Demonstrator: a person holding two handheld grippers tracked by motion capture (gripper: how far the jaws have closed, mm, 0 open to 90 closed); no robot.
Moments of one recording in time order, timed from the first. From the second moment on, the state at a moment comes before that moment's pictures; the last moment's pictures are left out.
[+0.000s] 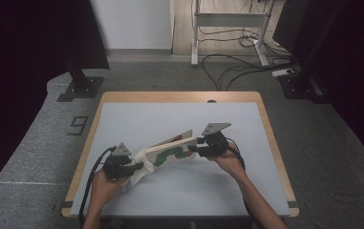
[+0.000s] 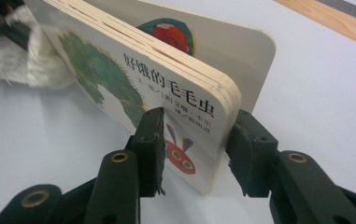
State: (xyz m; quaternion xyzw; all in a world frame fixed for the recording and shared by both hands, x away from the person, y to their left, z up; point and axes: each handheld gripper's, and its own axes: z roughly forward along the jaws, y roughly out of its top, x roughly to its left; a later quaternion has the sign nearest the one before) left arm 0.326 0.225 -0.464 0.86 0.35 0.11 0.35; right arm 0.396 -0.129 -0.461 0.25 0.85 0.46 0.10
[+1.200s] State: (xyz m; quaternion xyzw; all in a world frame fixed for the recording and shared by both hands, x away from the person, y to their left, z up) left arm 0.334 0.218 -0.487 0.87 0.36 0.10 0.32; right arm 0.394 -0.130 -0.461 0.25 0.85 0.45 0.10
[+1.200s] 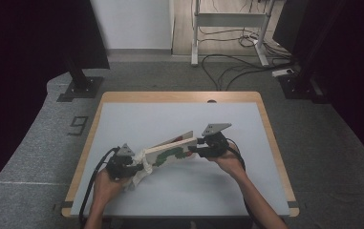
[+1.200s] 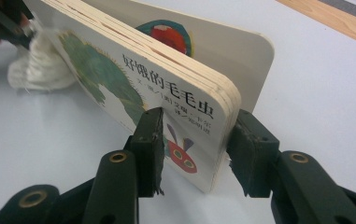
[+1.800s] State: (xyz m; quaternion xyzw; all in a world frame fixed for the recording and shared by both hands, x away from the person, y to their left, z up) left arm 0.331 0.219 -0.489 0.87 0.36 0.09 0.33; right arm 0.394 -0.129 -0.462 0.25 0.85 0.46 0.10
